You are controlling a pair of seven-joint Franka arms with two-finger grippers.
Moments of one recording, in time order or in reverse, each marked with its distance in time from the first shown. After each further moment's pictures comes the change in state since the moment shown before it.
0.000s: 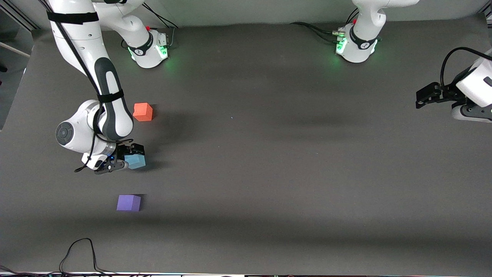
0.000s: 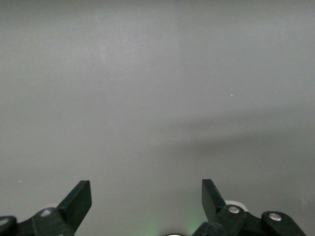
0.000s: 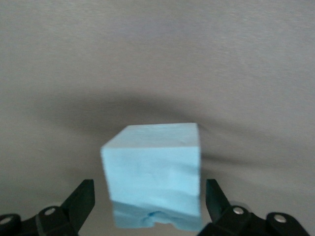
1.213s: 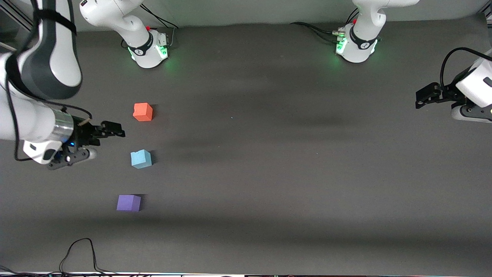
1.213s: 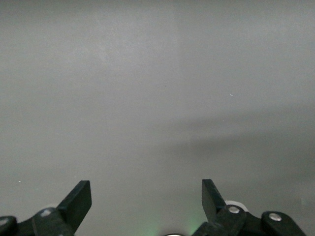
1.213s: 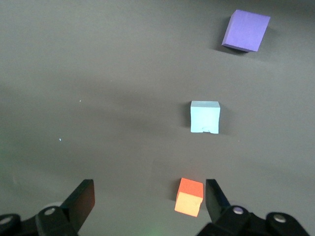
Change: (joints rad) left arm 0.000 0.001 0.000 0.000 -0.002 0.000 0.000; right arm 0.044 -0.256 -0.036 0.558 -0.301 -0.784 0.357
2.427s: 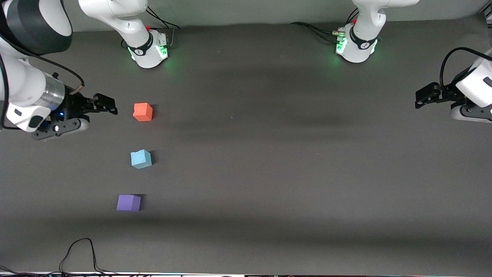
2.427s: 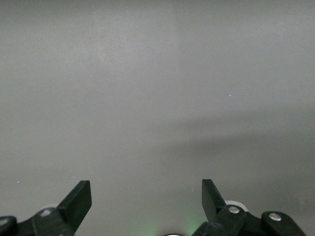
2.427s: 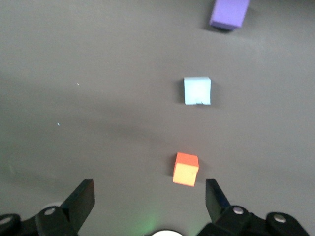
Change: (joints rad) left arm 0.000 0.000 0.000 0.000 -0.005 0.000 0.000; right arm -0.614 -0.237 0.711 -0.135 -0.202 -0.028 0.177
